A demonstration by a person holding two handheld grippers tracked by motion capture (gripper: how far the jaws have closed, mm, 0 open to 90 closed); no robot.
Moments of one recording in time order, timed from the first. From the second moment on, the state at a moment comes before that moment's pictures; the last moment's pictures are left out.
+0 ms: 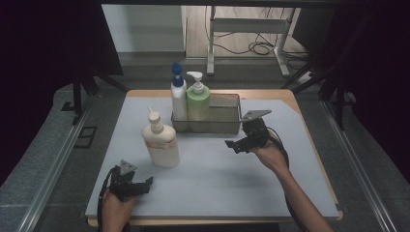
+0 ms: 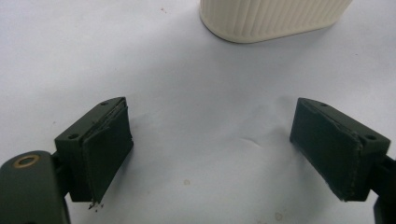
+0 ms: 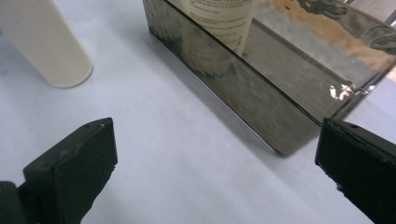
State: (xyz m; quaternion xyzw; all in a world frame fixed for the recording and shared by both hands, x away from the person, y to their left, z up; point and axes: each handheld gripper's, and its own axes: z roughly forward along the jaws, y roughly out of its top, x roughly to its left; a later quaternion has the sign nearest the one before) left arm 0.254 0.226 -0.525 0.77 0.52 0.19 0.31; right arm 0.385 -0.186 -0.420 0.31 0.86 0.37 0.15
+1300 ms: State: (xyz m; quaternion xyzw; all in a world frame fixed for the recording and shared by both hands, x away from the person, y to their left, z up) left arm 0.254 0.225 -0.524 0.77 0.53 0.19 0.31; right arm 0.310 -0.259 -0.457 0.34 0.84 0.39 0.17
